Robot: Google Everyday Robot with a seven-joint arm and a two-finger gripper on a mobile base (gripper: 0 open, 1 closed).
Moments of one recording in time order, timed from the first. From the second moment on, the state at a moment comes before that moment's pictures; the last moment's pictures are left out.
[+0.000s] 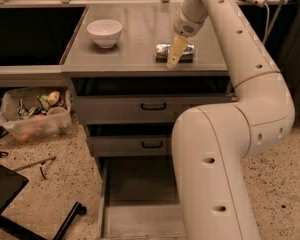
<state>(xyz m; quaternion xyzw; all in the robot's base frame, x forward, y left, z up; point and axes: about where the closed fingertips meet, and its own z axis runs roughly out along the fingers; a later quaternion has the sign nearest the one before) 0.814 -0.099 0.859 -0.65 0.72 0.00 0.26</state>
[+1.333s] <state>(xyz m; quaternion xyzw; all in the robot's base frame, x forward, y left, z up) 0.813 -0.094 0.851 -0.65 0.72 0.01 0.25</state>
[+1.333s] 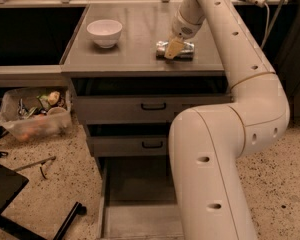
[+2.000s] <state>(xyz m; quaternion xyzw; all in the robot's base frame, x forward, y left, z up) 0.804 -0.100 0.872 -0.63 0.72 0.03 0.28</state>
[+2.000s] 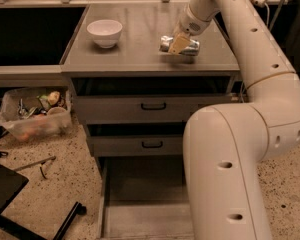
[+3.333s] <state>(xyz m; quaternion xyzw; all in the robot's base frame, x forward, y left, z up) 0.666 -0.116 0.951 -0.63 0.66 0.08 0.40</state>
